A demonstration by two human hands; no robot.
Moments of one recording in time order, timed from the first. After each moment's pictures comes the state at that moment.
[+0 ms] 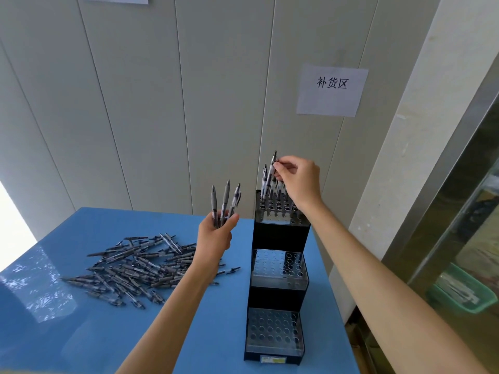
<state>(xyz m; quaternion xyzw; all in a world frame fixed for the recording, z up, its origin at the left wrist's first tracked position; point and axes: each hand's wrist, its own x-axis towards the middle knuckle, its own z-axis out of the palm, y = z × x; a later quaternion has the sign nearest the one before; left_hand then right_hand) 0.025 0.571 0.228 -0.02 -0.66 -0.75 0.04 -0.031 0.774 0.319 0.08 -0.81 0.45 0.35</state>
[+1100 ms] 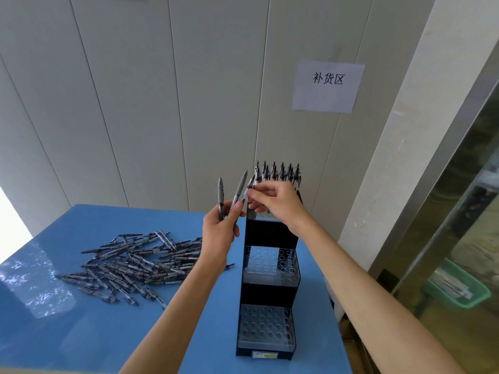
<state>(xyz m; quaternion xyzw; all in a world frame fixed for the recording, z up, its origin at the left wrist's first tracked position) 0.032 0.605 0.243 -0.02 -0.63 -0.77 0.07 0.006 0.763 0.294 0.11 -0.78 0.62 0.07</state>
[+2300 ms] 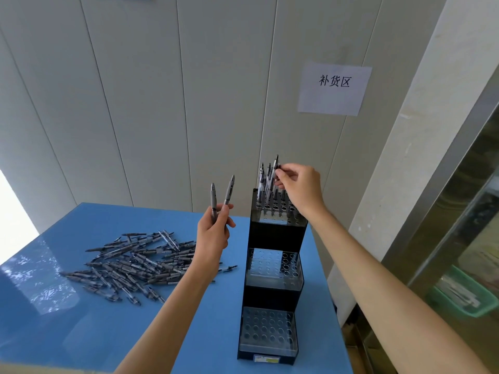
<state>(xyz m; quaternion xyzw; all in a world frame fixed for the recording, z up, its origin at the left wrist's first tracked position) 0.031 0.586 0.235 -0.01 -0.61 -0.79 0.07 -0.025 0.791 0.309 0.08 -0.84 0.45 0.30</state>
